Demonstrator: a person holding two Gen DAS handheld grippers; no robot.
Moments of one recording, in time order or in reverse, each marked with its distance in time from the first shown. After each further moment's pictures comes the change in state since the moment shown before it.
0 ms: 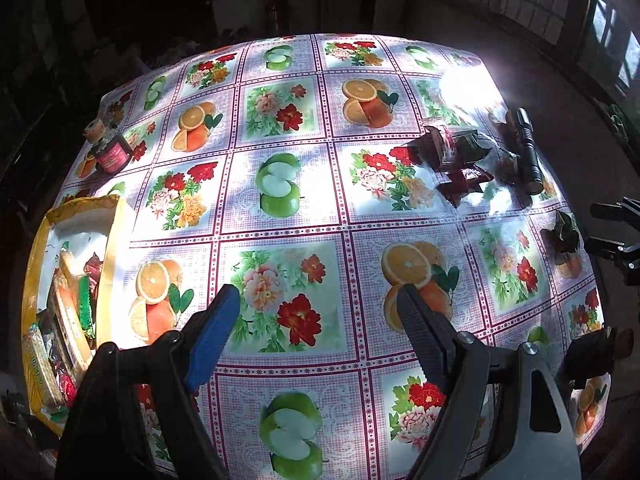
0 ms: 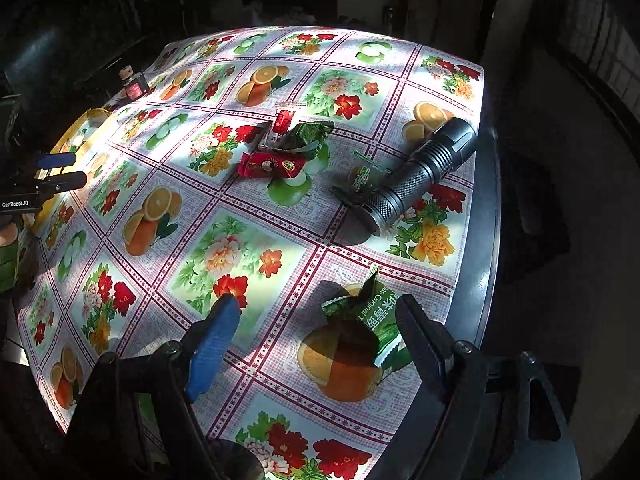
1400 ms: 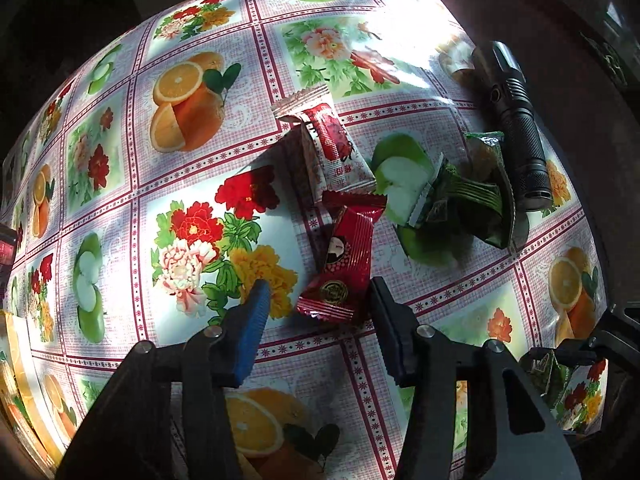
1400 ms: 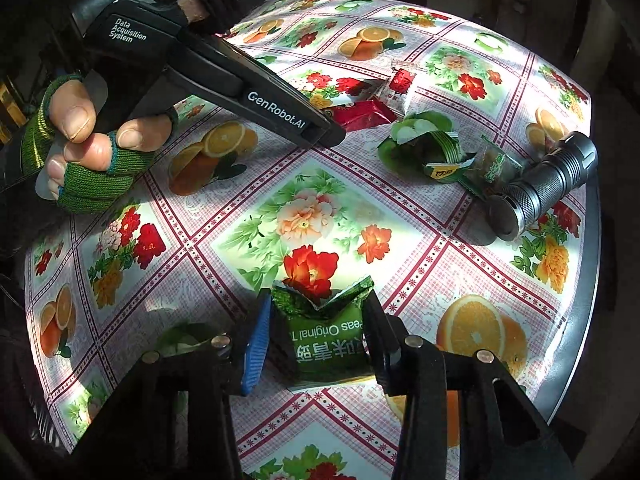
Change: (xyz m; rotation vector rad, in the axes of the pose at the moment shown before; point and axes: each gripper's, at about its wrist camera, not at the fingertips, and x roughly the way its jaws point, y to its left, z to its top) left arm 0.113 -0.119 0.059 0.181 0.161 -0.064; right arm 0.041 0.063 -0.010 -0.232 0.032 0.179
